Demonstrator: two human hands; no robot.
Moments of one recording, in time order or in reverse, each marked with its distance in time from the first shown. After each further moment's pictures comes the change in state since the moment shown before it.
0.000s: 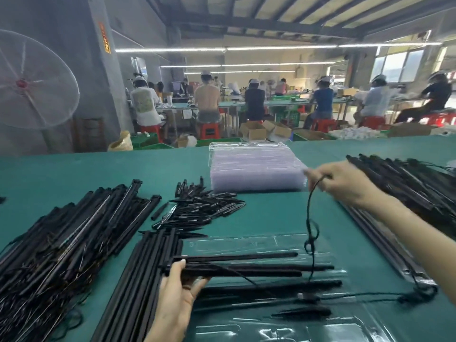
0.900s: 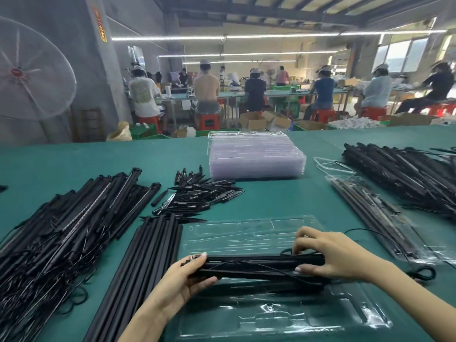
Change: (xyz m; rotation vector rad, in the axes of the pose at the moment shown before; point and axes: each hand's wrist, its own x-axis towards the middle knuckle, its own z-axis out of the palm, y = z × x) left_hand 0.002 0.003 -0.025 0.300 -0.347 -0.277; right_hand -0.117 0.026 0.086 -0.204 -0.493 -0.262
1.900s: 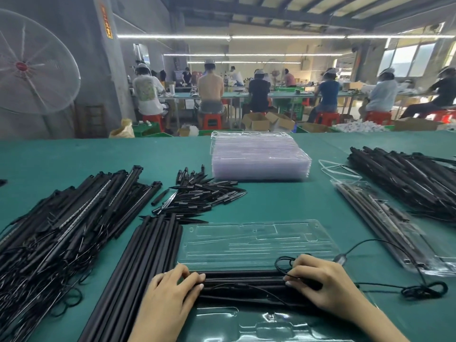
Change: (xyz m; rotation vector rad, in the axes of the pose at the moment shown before) left_hand -0.016 -0.025 -0.028 1.677 0.314 0.970; right_hand -0.003 -0.032 0.053 0.314 0.526 -0.127
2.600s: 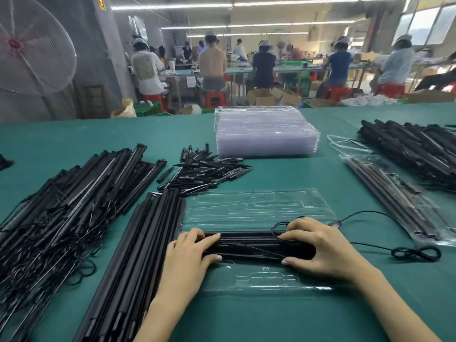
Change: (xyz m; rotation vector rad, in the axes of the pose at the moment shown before) left_hand 0.020 0.006 0.015 0.039 -0.251 -0.165; right_hand 0.016 -0.001 0.005 -0.108 -0.091 -0.017
